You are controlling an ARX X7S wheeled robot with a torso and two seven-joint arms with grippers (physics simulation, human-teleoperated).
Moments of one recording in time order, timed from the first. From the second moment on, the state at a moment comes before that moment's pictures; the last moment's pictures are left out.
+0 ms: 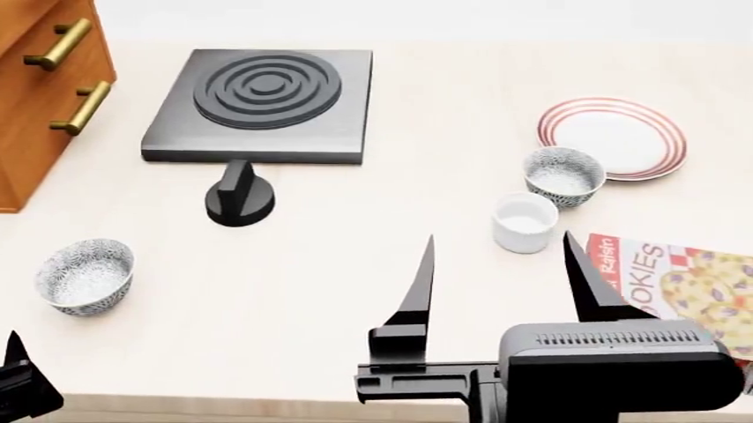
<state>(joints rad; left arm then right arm) -0.24 -0.23 -0.16 -0.23 -0.35 -0.08 -0.15 0.25 0.18 -0.14 -0.81 0.22 0.75 0.25</state>
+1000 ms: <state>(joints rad) -0.24 -0.24 -0.14 -0.23 -0.36 -0.07 -0.16 0.25 0.20 -0.14 -0.81 0.26 0.74 0.28</state>
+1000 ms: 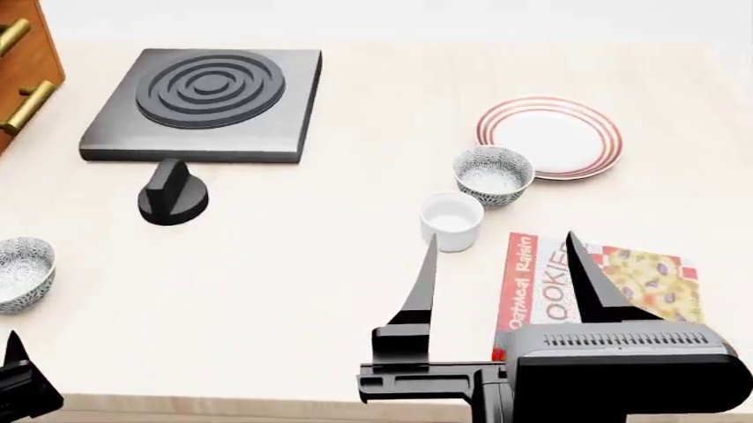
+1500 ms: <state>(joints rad) -0.24 -0.24 -0.14 -0.24 -0.37 -0.06 -0.16 0.25 0.21 -0.14 -0.81 0.28 0.74 0.29</state>
